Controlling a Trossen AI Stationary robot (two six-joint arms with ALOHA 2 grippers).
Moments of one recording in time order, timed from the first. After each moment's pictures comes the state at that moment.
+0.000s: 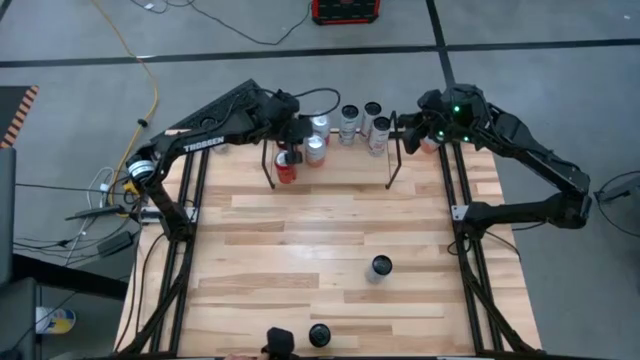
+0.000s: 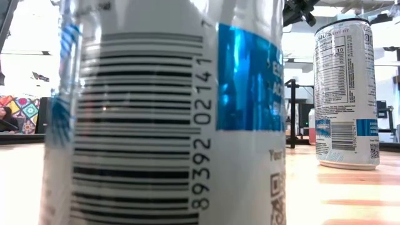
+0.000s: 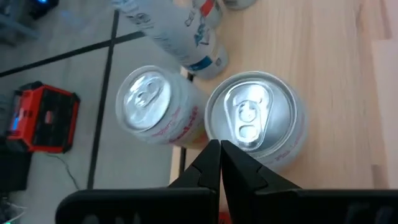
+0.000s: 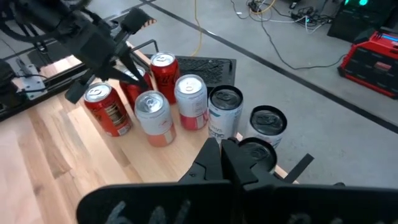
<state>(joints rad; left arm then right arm) 0.57 1.69 1.42 -0.40 -0.06 0.65 -0.58 1.07 1.33 -0.75 0.10 0.12</state>
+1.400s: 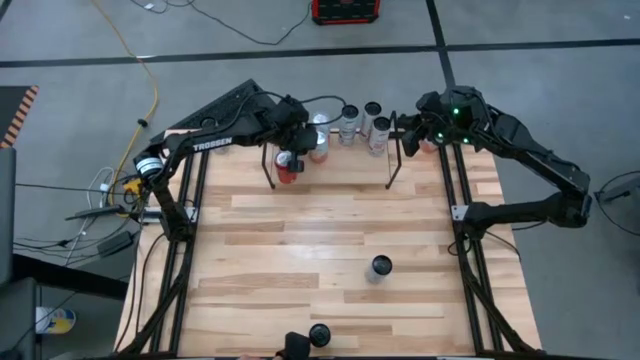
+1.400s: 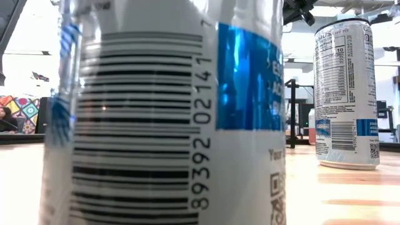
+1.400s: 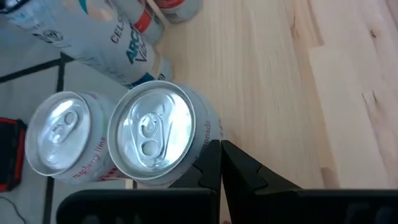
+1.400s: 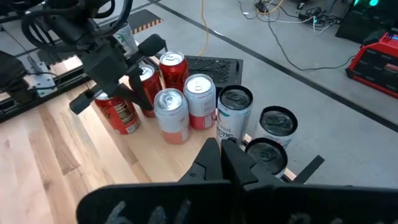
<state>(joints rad) 0.55 1.75 1.42 -0.41 0.11 0.67 -0.55 1.07 1.33 -0.75 0.10 0.12</state>
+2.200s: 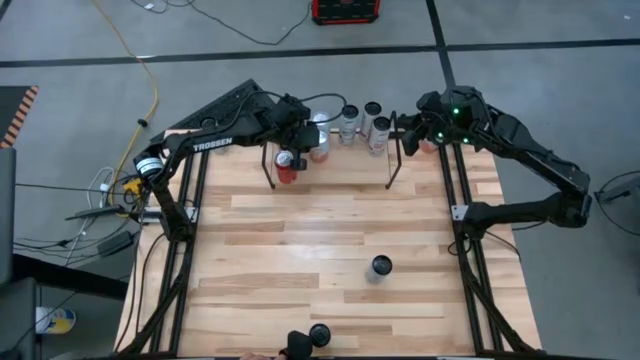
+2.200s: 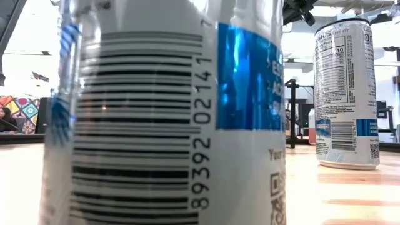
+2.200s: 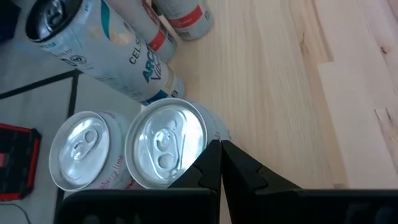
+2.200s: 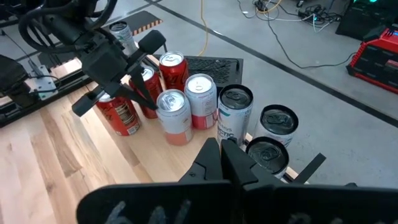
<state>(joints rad) 0.56 1.75 1.42 -0.35 0.11 0.67 -0.55 1.07 1.33 -0.75 0.10 0.14</state>
